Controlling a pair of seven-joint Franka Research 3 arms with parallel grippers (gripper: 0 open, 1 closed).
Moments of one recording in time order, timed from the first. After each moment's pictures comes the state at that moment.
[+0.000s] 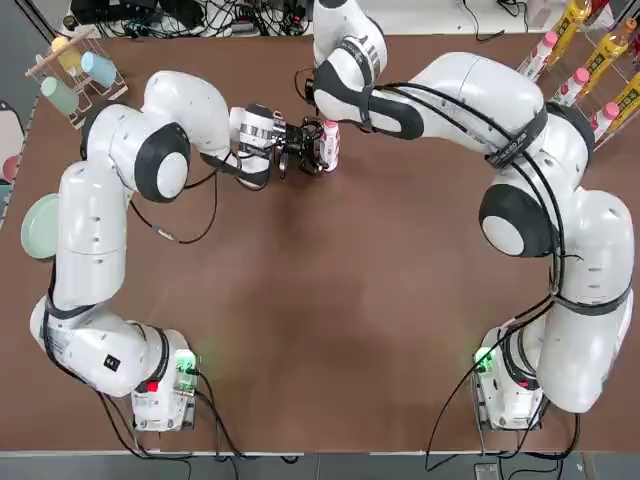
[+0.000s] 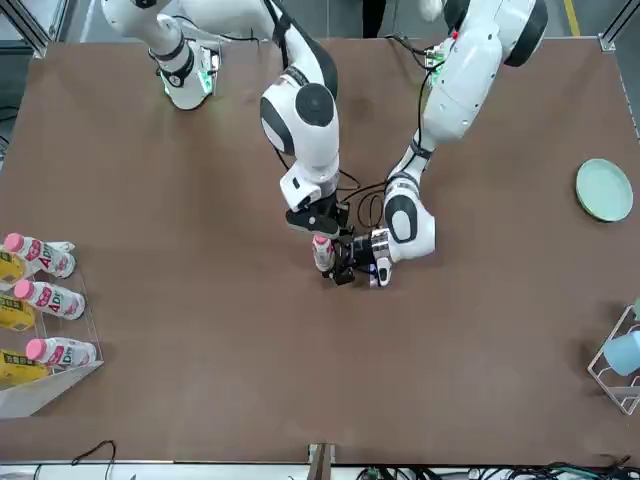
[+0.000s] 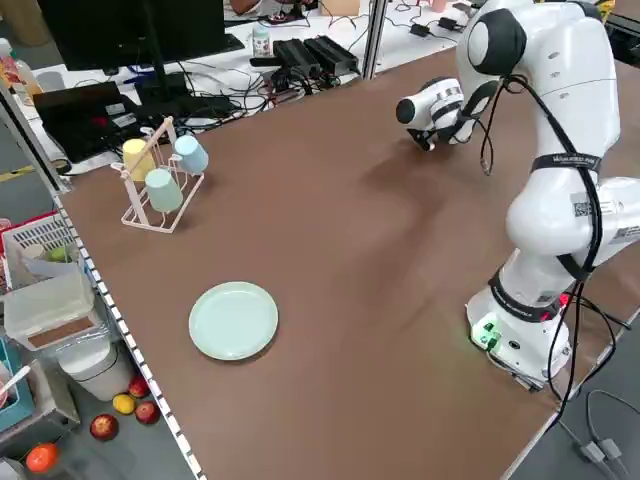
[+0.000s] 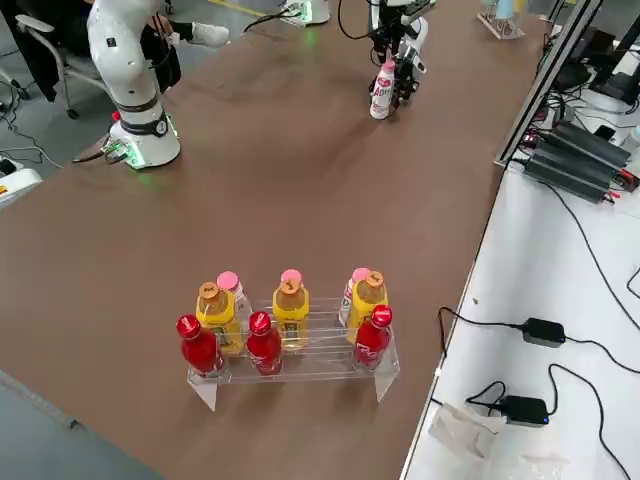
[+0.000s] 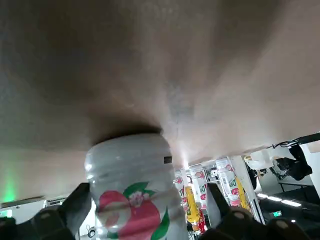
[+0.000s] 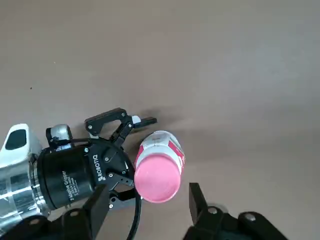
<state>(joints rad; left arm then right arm) -0.45 0.83 -0.14 -1.72 -1.75 2.32 -0.36 0.85 0.61 -0.07 -1.32 -0.02 2.04 1.04</state>
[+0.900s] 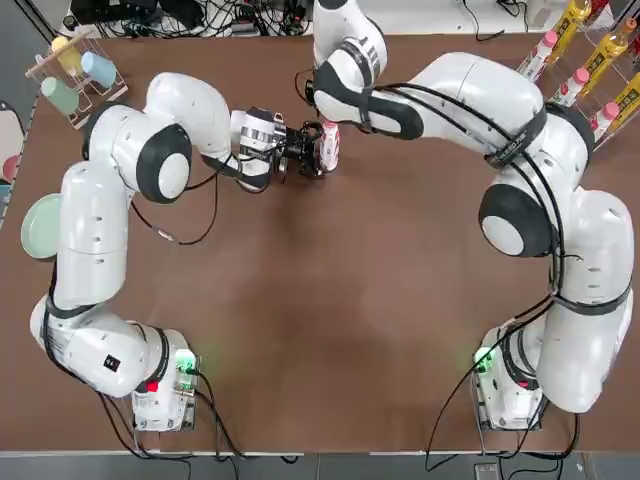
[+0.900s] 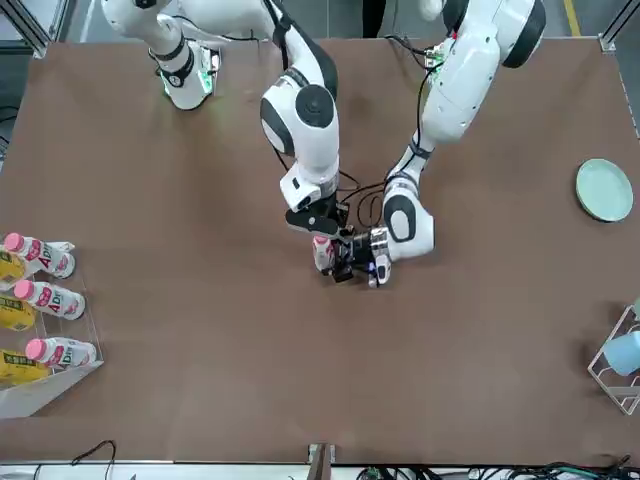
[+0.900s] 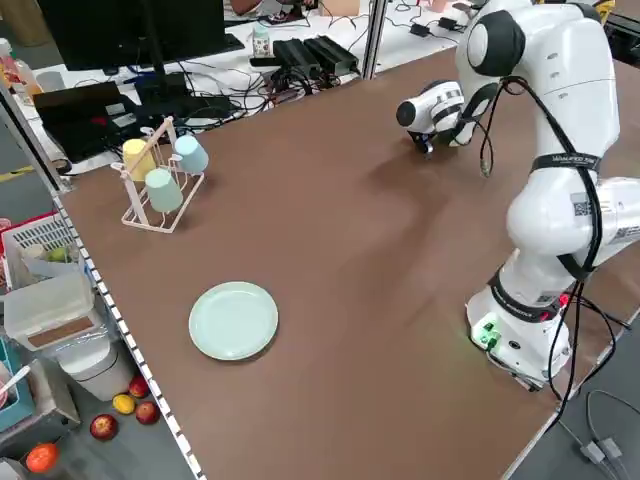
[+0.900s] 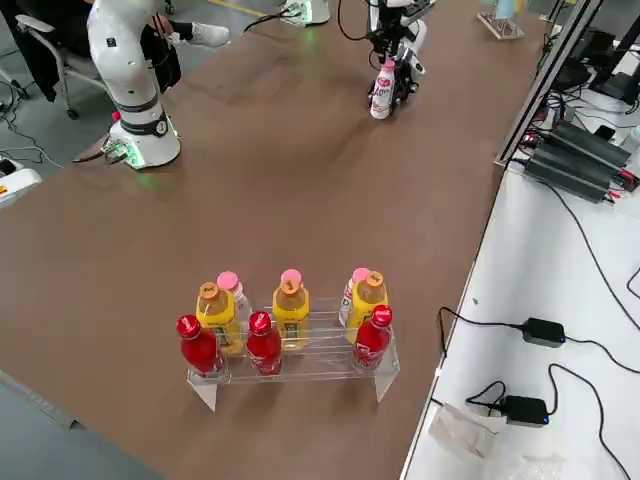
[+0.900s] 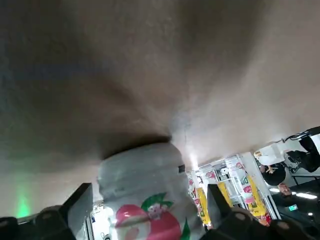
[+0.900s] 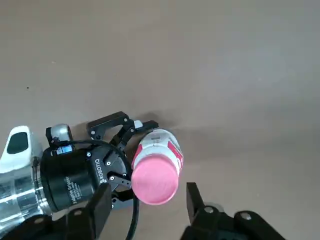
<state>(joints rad) -0.45 0.84 -0.14 -1.73 -1.75 2.33 -0.27 0.85 0.62 -0.07 -1.32 -0.02 2.04 1.05</state>
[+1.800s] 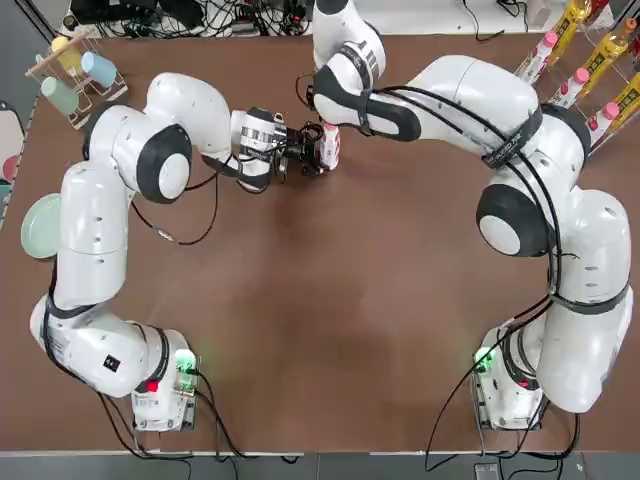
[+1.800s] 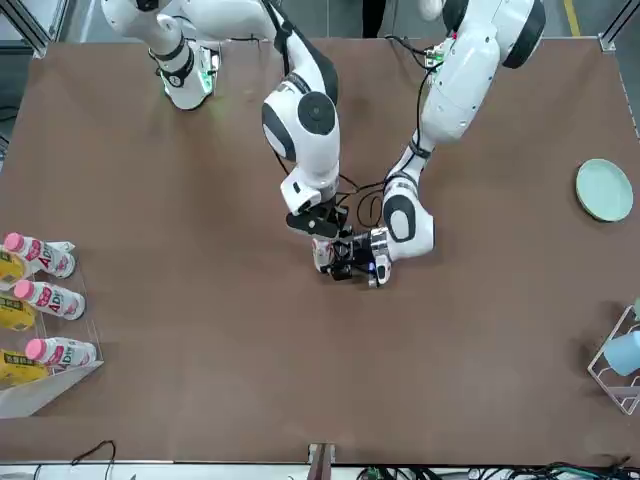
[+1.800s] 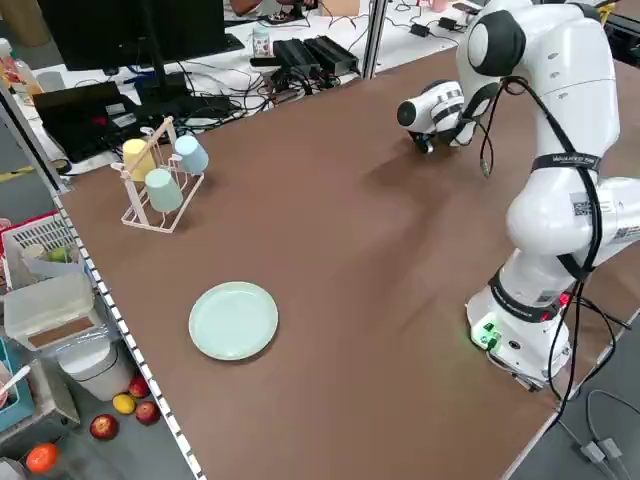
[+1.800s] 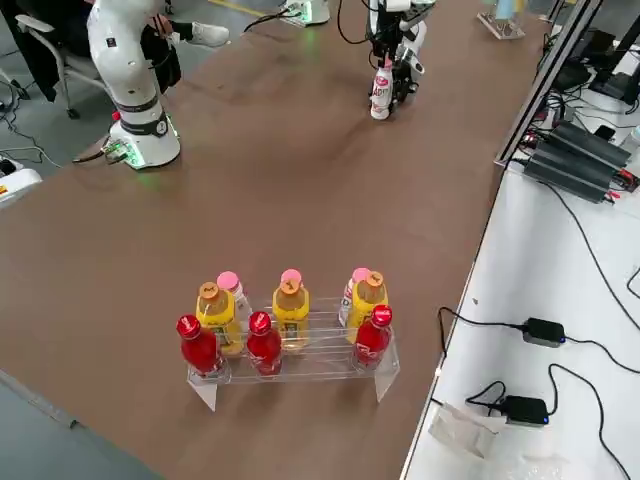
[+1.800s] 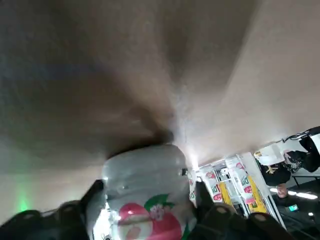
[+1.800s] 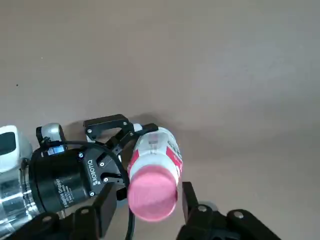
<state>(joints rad) -0.46 0.84 -0.14 -1.73 -1.75 2.33 -0.27 0.85 0.63 -0.07 -1.32 -0.02 2.03 1.05</state>
